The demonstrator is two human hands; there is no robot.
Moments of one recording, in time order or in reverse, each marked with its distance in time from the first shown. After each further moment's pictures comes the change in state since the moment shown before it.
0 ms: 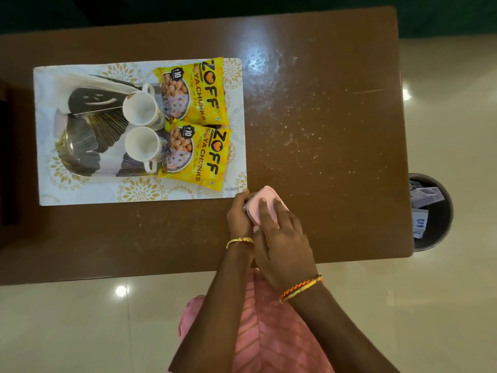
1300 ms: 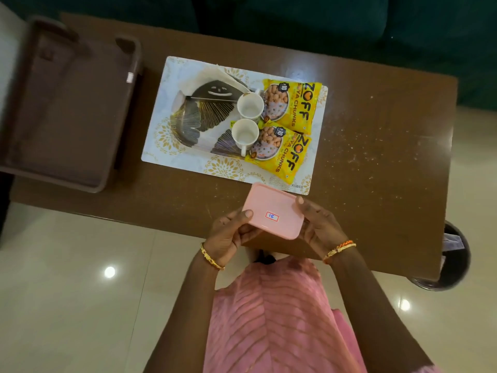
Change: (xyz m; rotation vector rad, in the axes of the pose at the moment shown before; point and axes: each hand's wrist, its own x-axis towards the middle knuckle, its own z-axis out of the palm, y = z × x) left_hand -0.086 0.076 -0.176 0.113 -0.304 0.205; right_hand 0.003 -0.059 0.012 1.319 -0.345 0.195
